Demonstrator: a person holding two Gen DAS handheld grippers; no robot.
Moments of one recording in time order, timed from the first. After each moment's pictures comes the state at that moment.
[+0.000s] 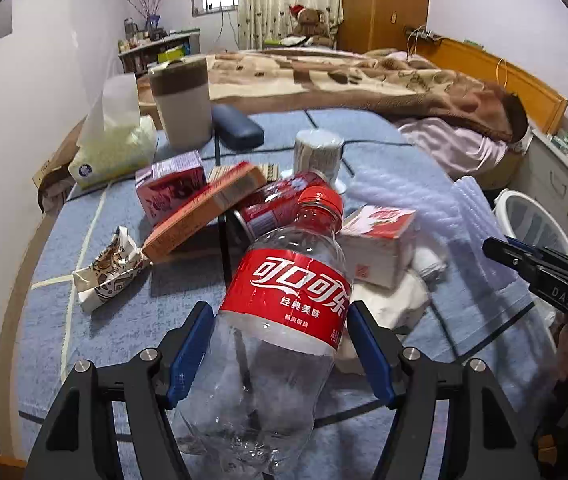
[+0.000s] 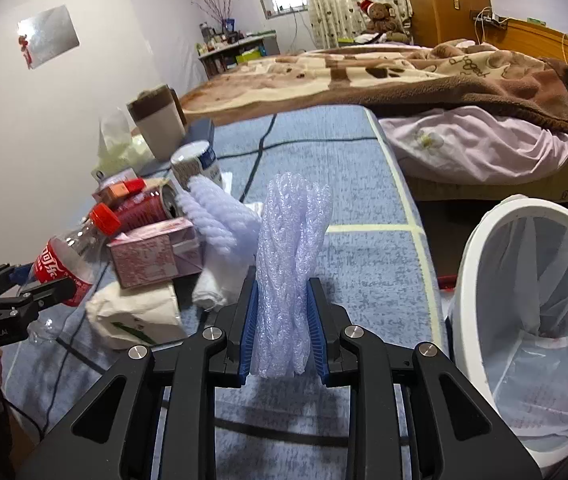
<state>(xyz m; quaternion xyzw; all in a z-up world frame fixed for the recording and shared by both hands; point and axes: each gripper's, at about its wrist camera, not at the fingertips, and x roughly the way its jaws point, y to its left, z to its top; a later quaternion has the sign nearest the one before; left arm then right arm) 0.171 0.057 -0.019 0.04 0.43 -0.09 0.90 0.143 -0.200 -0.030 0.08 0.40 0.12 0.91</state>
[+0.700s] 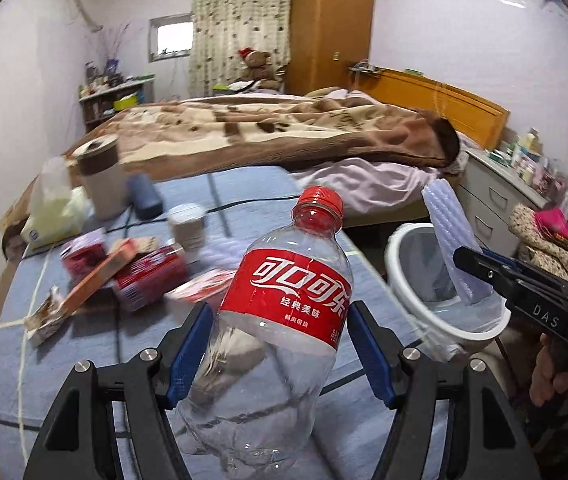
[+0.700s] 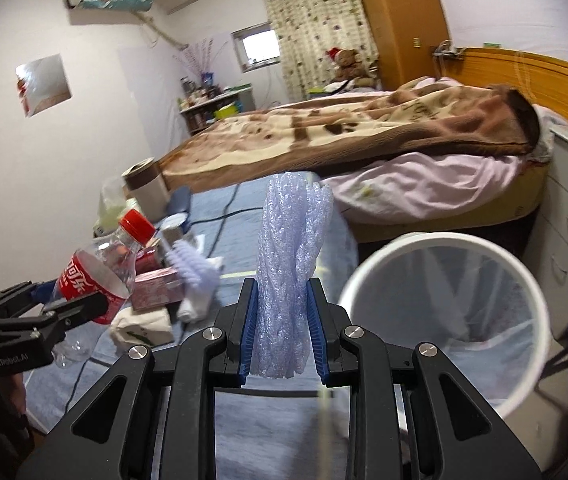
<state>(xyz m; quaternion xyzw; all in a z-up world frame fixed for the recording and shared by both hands) 0.125 -0.058 0.037 0.04 0.36 -0.18 0.91 0.088 -0.269 0.021 0.10 0.31 0.06 0.94</state>
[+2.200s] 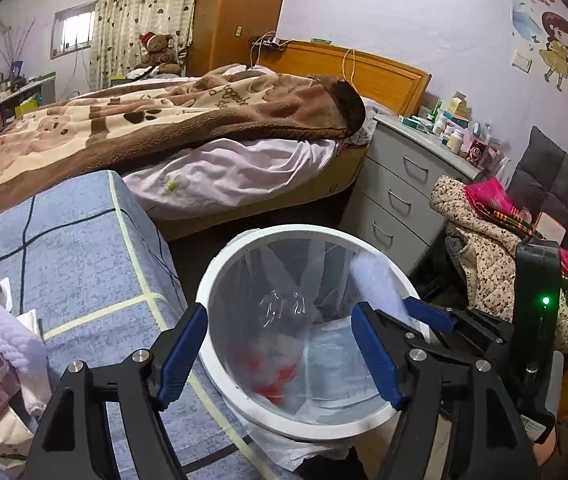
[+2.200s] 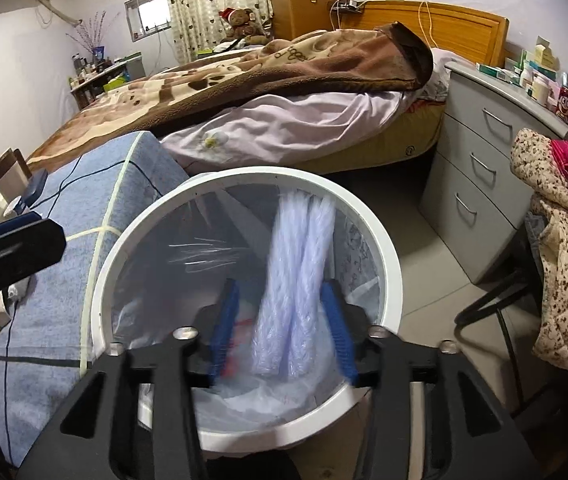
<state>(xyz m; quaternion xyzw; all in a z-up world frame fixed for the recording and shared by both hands) 0.166 -0.259 0.005 0.04 0.38 -0.33 0.86 0.092 -0.380 -0.036 0.10 0.40 -0.10 0.91</state>
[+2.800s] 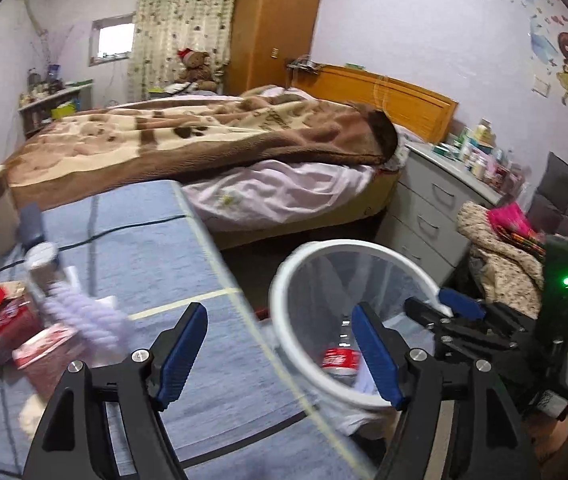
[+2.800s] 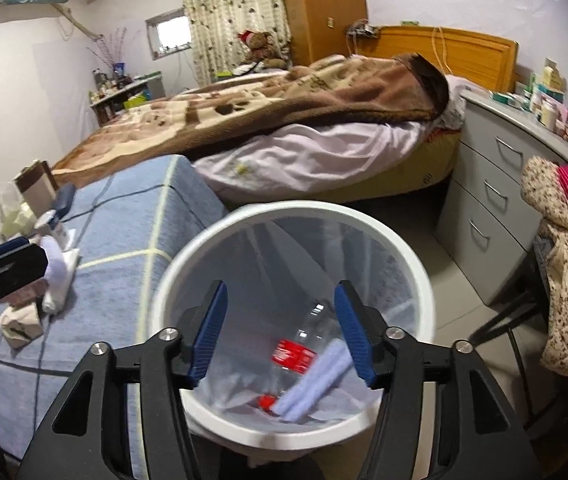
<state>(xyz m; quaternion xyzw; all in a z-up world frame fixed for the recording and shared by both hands) 0.154 -0.181 0.029 0.03 0.35 -0.27 0.90 0.092 -0.346 -0.010 0.09 0.35 -0.07 0.93</state>
